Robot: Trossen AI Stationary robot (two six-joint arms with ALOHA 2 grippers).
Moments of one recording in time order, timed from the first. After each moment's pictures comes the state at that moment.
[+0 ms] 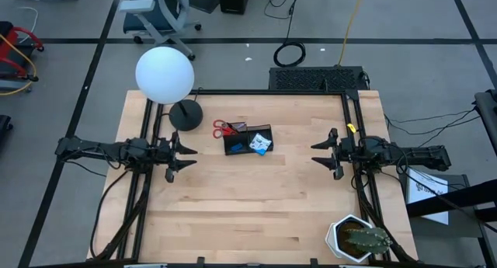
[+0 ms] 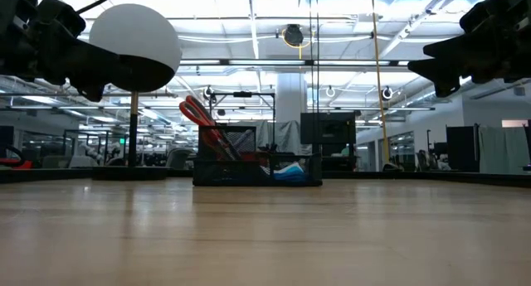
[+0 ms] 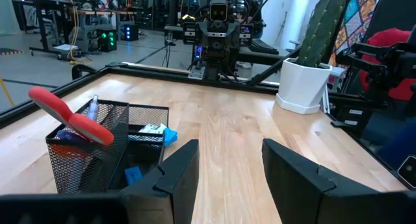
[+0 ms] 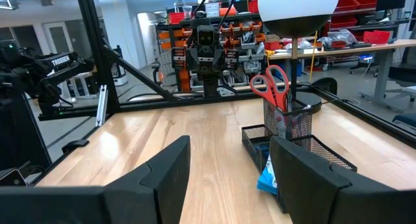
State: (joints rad) left arm -0.12 0.12 0.01 0.06 -0.10 -0.14; right arm 0.01 0.01 0.01 0.02 0.02 0.11
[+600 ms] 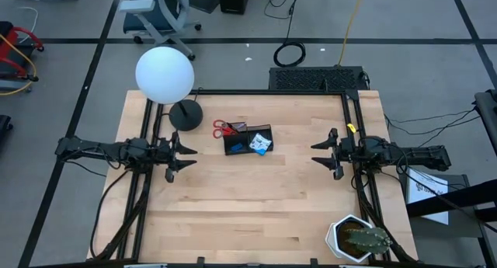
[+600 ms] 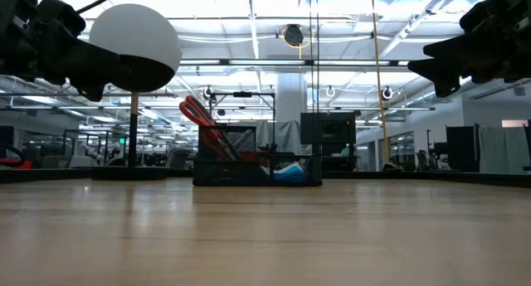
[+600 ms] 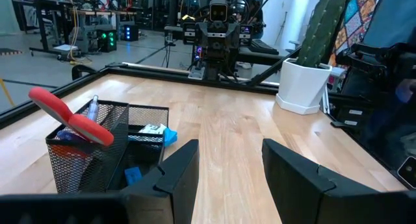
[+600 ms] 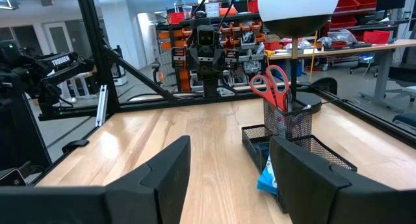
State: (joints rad) left arm -0.12 0.12 0.01 0.06 -0.10 -0.14; right arm 0.01 0.01 0.01 0.02 0.02 0.11
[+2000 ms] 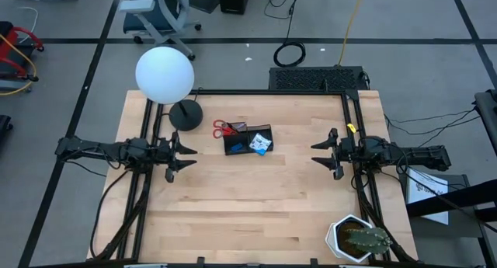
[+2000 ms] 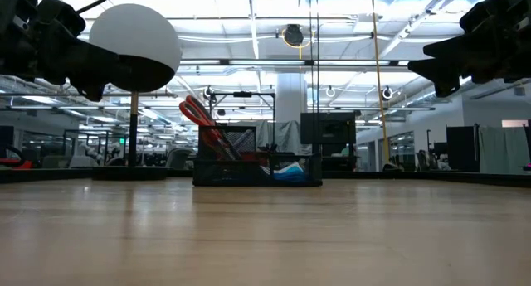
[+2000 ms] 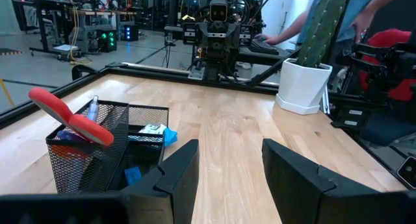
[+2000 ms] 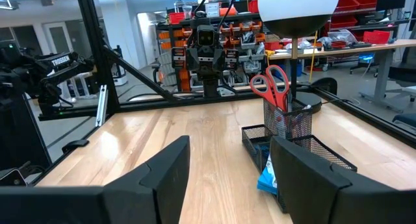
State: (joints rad) left arm -0.12 0.12 0.01 0.06 -0.10 -0.14; right arm 0.01 0.01 0.01 0.02 0.02 0.11
